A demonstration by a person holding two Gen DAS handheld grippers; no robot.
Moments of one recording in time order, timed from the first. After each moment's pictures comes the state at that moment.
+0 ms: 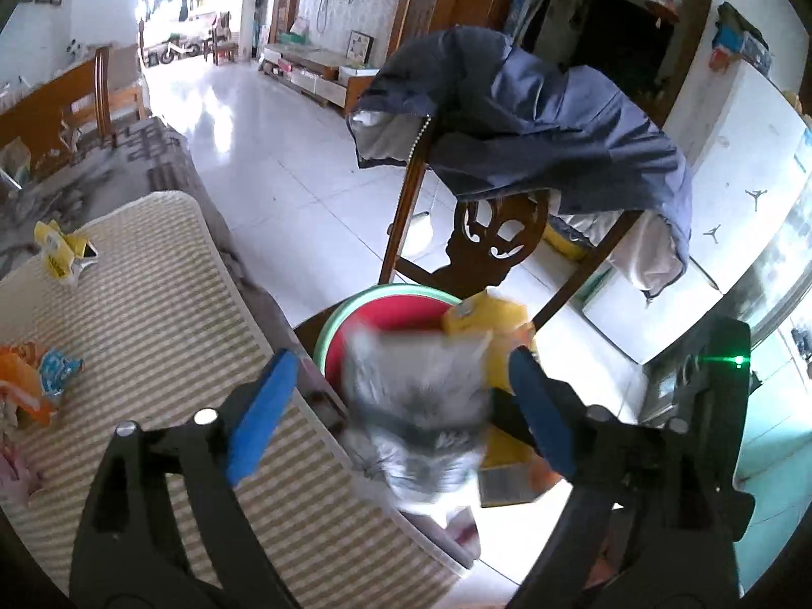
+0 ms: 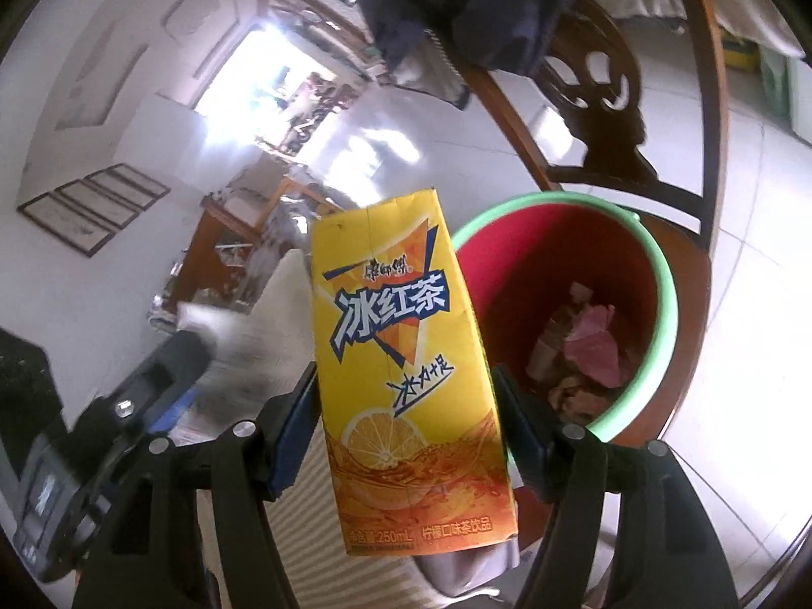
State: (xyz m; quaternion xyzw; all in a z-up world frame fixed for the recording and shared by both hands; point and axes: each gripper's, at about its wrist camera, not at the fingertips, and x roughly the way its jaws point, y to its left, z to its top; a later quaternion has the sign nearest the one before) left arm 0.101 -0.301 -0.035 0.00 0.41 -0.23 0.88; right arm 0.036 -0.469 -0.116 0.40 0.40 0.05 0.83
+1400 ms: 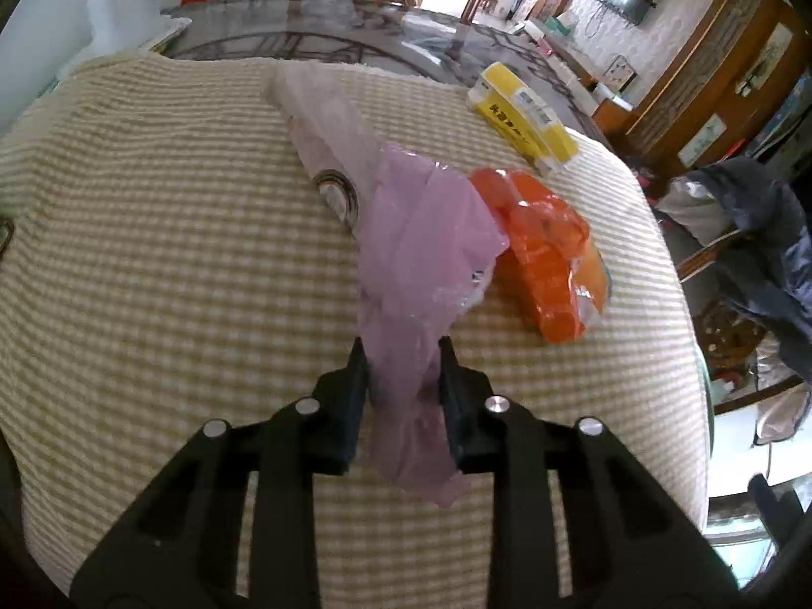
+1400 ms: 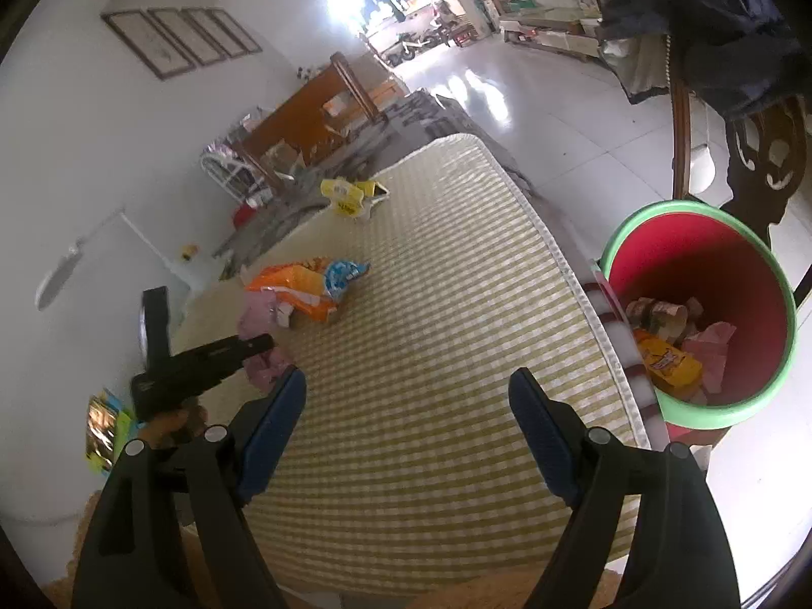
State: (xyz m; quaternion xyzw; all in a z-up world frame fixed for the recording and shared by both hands) left arm 0.097 0.050 -0.104 -0.17 0.49 0.06 0.85; right arm 0.033 -0.284 -0.057 0.20 0.45 0.19 0.85
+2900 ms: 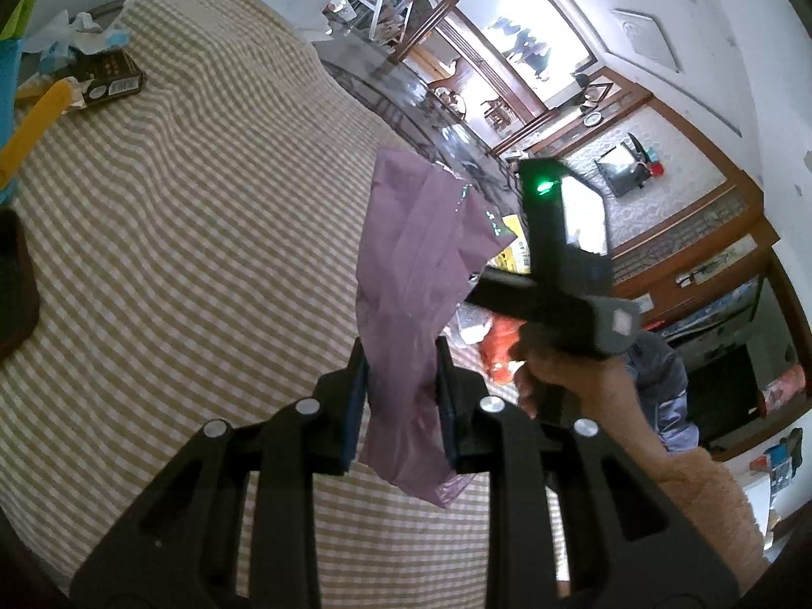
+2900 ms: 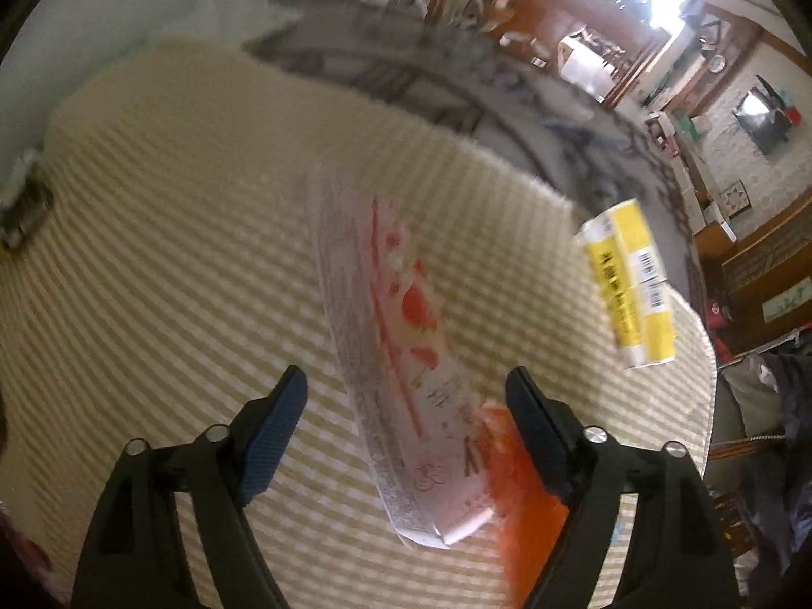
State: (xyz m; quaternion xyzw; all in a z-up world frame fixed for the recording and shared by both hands) left arm -0.039 0.150 -0.069 -0.41 0.34 0.06 0.84; right arm 0.204 0.084 -0.139 -0.29 0.50 0.23 0.78
